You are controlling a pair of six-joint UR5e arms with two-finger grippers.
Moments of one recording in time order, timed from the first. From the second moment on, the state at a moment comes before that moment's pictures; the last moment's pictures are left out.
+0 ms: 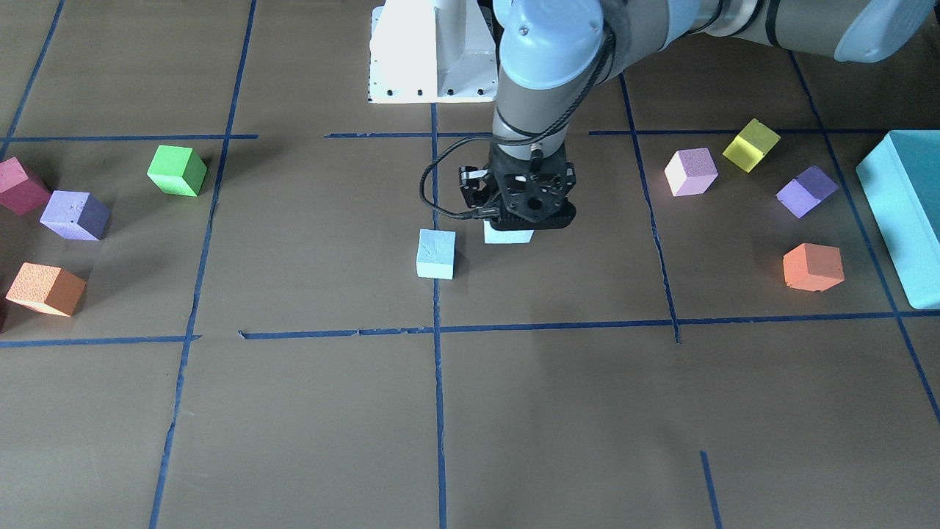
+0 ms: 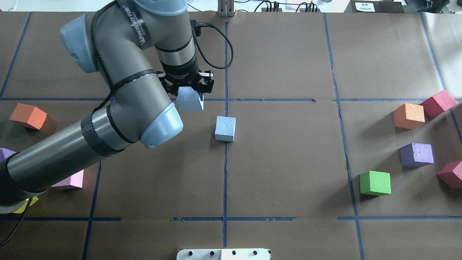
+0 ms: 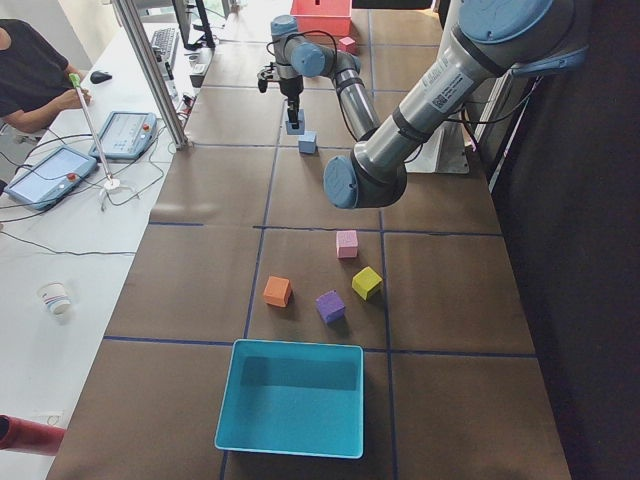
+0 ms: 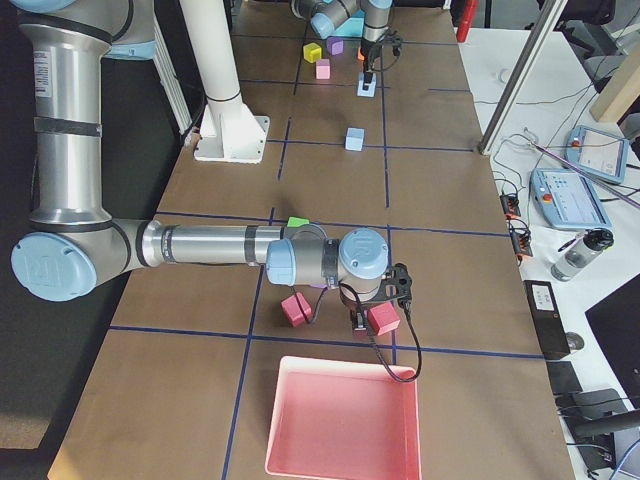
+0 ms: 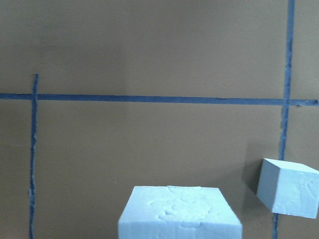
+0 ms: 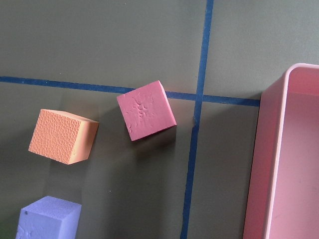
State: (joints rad) left arm -0.72 -2.49 -1.59 -1.30 -2.10 -1.05; right arm 1.59 -1.63 1.67 -1.56 2.45 -0.07
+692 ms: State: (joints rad) left arm -0.63 -2.60 -1.36 -1.45 -2.04 -1.08; right arm 1.59 -1.63 1.67 -1.56 2.45 -0.06
